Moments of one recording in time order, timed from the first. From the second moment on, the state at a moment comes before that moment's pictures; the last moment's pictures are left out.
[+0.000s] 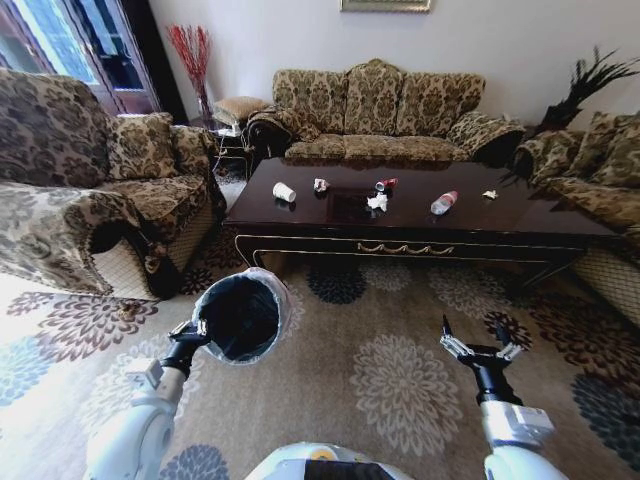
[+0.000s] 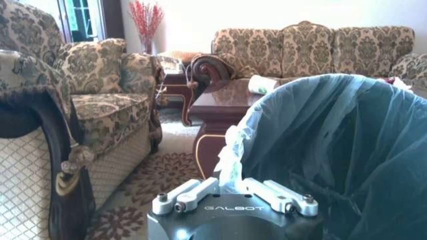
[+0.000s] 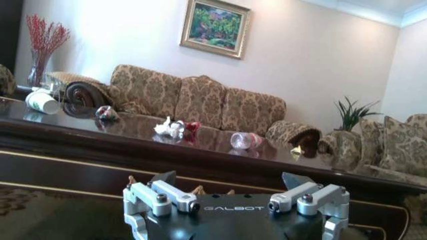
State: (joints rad) left arm 1.72 -1.39 -0.86 -2.33 -0.31 0.29 0.07; right arm -1.81 1.47 0.81 2.28 0.09 0.08 0.02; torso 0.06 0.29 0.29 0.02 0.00
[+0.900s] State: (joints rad) left arm 1.71 -1.37 -0.86 -2.33 -0.32 0.30 0.07; right arm -1.80 1.47 0.80 2.27 0.06 0.07 0.01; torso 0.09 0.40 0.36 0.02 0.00
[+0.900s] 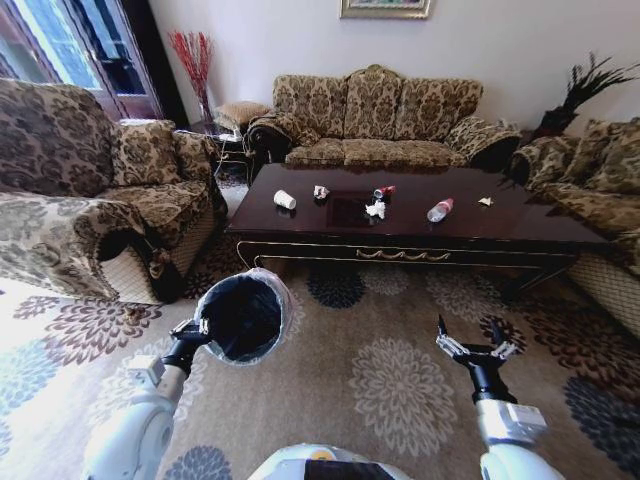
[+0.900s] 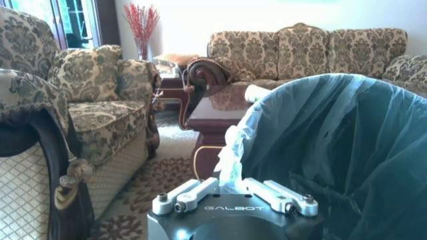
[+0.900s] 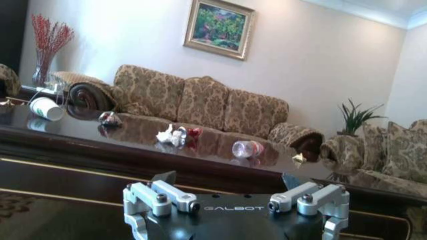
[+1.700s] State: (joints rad) left arm 1.71 -1.37 -0.85 -2.33 -0.33 0.30 0.08; right arm -1.80 1.48 0.80 2.27 0.06 0.06 -0.01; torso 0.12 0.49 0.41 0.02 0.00
